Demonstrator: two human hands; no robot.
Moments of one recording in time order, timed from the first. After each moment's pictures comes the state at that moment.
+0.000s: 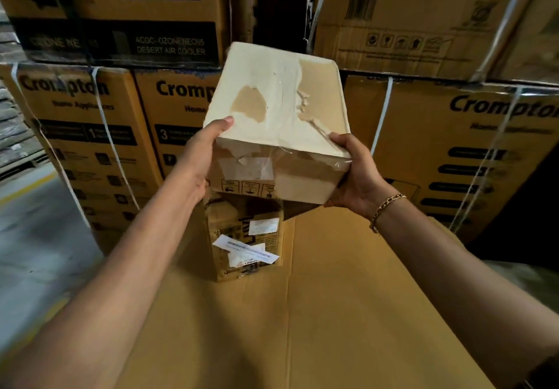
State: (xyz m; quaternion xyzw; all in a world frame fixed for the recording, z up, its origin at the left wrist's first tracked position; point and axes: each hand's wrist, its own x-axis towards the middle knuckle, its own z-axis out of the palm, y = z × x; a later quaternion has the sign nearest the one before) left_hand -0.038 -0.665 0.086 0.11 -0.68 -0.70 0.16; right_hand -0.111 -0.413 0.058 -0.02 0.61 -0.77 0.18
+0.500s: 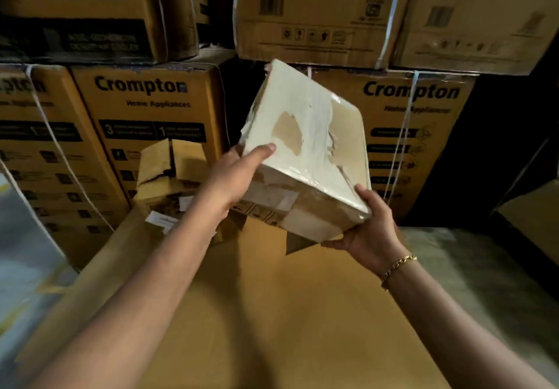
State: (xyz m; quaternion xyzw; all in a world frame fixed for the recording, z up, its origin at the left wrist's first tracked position) left_hand 0.038 -0.434 0.069 0.04 -0.81 -0.58 0.09; right_hand -0.001 -0.178 -0.037 -0.01 0.48 -0.86 0.17
